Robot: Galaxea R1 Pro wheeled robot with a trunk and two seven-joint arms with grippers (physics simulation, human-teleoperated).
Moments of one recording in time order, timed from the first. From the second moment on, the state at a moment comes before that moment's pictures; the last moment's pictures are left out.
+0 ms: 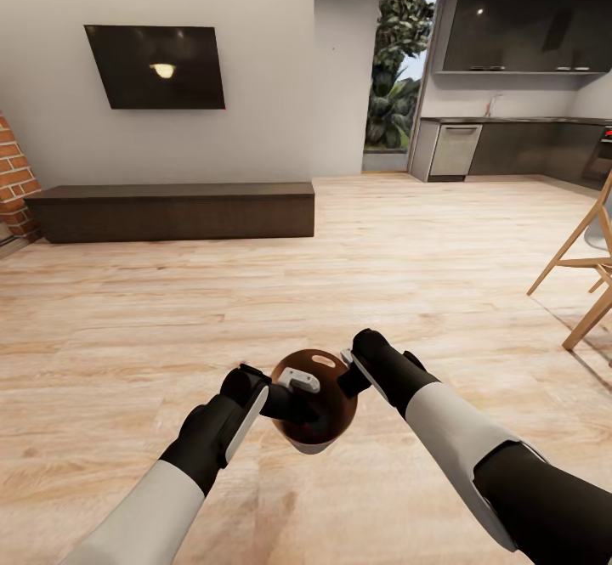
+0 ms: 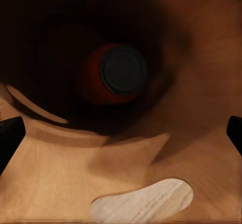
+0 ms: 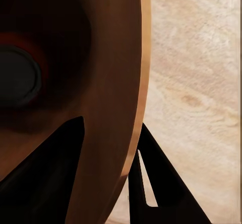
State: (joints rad) left arm -0.68 -0.13 -0.37 -1.01 0.07 1.02 -0.26; right arm -1.01 0.10 0.52 -0.54 0.03 1.05 0.22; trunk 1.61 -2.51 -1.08
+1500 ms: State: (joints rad) left arm -0.68 -0.12 -0.37 -1.26 0.08 1.05 -0.27; right arm -1.01 0.09 0.52 -0.53 0.02 1.05 0.22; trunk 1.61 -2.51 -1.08
